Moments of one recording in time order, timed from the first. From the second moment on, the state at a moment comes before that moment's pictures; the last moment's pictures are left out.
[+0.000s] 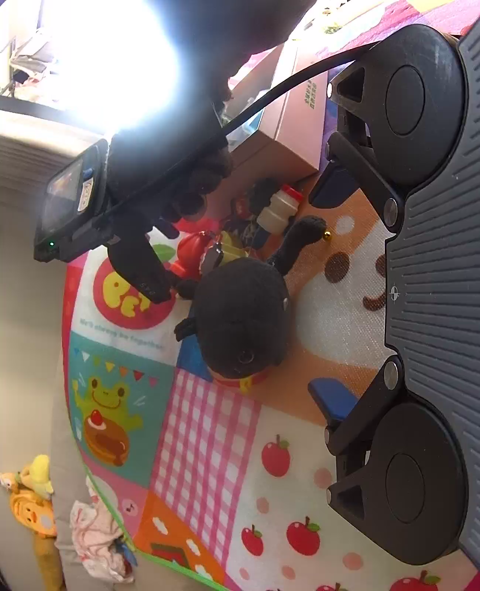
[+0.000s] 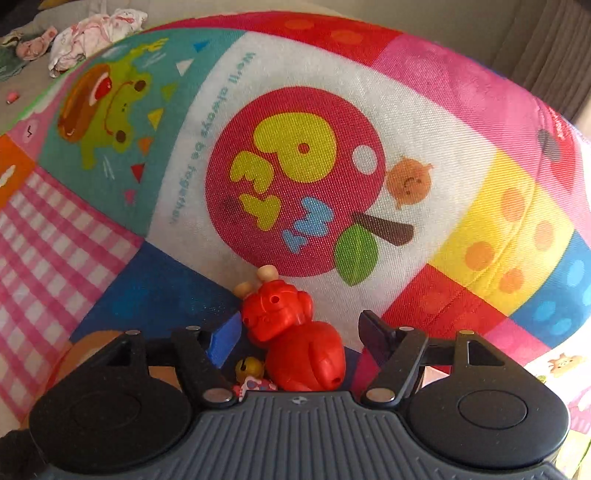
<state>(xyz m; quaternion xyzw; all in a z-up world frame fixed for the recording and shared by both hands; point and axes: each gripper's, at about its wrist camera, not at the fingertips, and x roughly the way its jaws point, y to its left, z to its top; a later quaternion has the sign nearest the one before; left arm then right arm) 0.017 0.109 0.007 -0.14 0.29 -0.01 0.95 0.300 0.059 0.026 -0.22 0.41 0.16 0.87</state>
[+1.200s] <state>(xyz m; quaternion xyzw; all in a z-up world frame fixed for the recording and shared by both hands) 0.004 0.055 0.015 -0.05 0.29 -0.07 0.95 0.070 -0.172 0.057 -0.14 0.41 0.27 0.86</state>
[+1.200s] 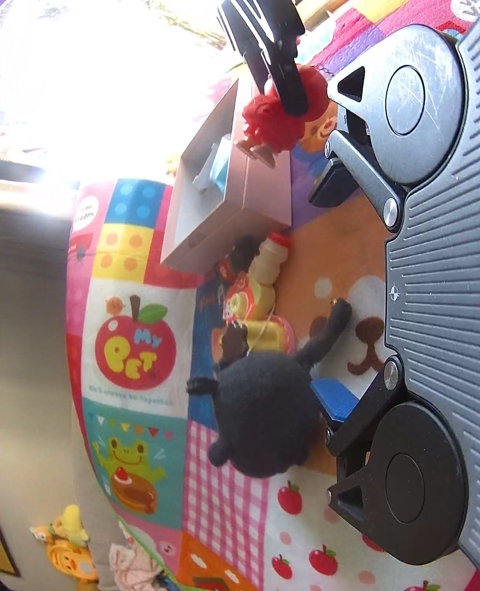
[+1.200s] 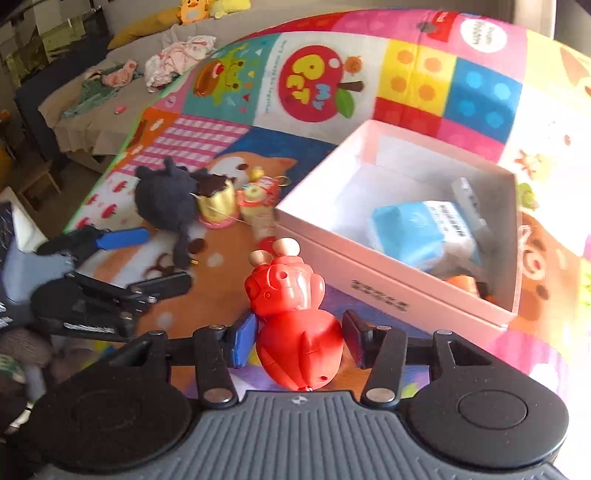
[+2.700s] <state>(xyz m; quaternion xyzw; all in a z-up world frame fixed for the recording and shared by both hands) 0.015 -0.029 0.009 0.03 0.35 -0.19 0.92 0.038 -0.241 0.002 -0.11 0.35 0.19 0.91</state>
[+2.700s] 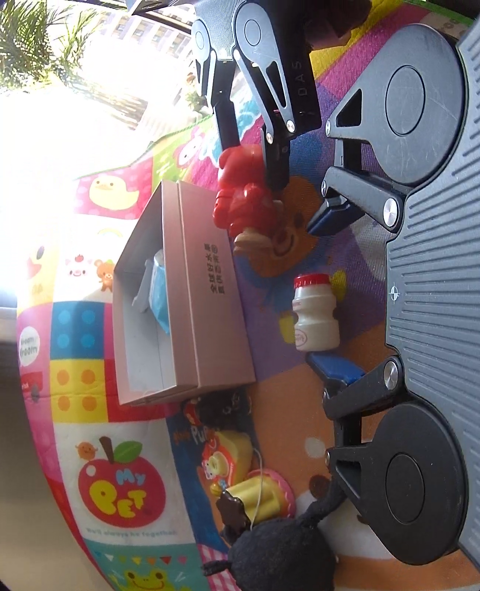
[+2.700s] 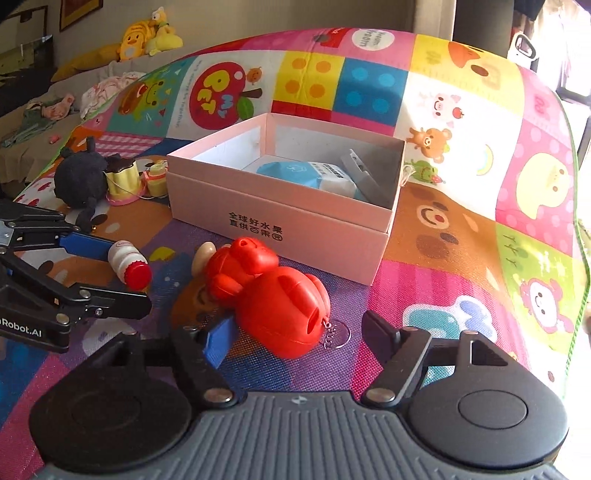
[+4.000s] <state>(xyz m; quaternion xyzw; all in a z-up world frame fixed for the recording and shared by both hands) 0.028 -0.006 0.005 0.04 0.34 -0.06 0.94 0.026 -0.218 -0.014 -0.08 0.37 0.21 0.90</state>
